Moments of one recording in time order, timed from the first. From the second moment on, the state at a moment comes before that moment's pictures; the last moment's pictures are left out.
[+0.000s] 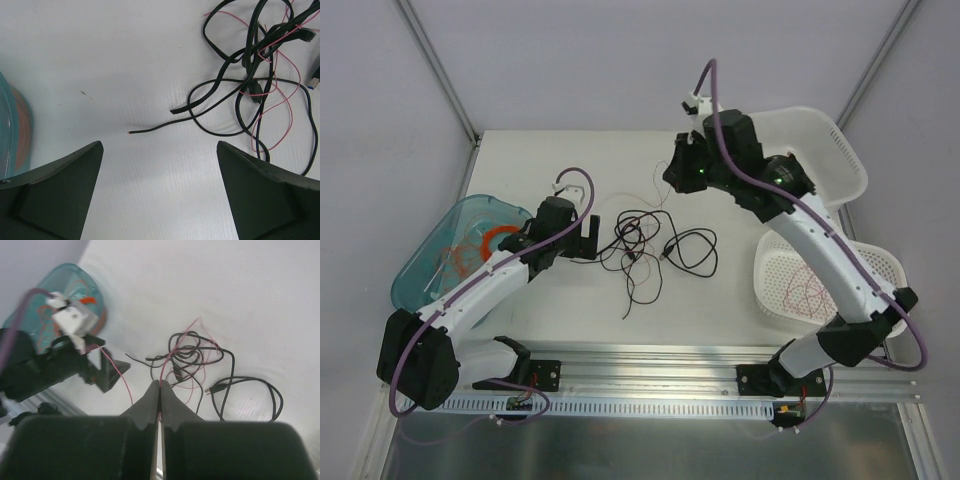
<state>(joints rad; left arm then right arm) -0.47 1.18 0.81 -0.39 -0.16 -0.23 0.73 1.52 1.81 -0.82 0.06 0.37</state>
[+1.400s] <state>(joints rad) -0.47 1.18 0.81 -0.39 -0.17 -0.23 0.74 0.98 0.73 -0.76 -0.04 0.44</state>
